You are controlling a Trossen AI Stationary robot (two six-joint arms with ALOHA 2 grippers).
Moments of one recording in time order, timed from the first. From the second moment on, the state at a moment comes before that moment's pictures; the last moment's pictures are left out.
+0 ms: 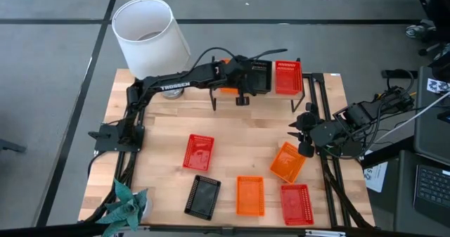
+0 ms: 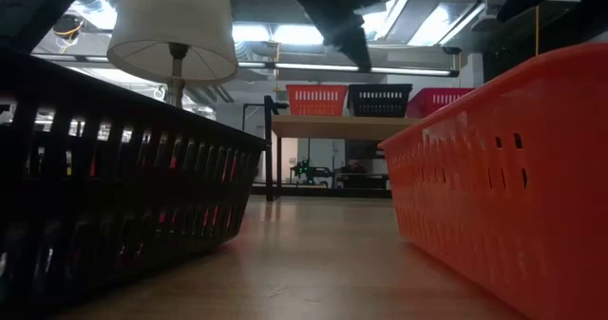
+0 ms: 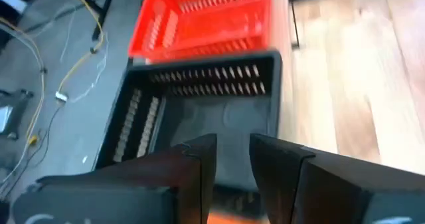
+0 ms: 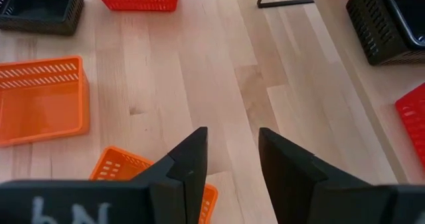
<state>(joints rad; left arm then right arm) 0.28 2.03 2.00 -0.55 -0.20 0.45 0.47 0.96 1.09 -1.13 0.50 0.52</state>
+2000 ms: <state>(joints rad) 0.06 1.68 2.16 -1.47 -0.62 -0.04 -0.46 1.49 1.45 -1.06 0.26 -0.19</state>
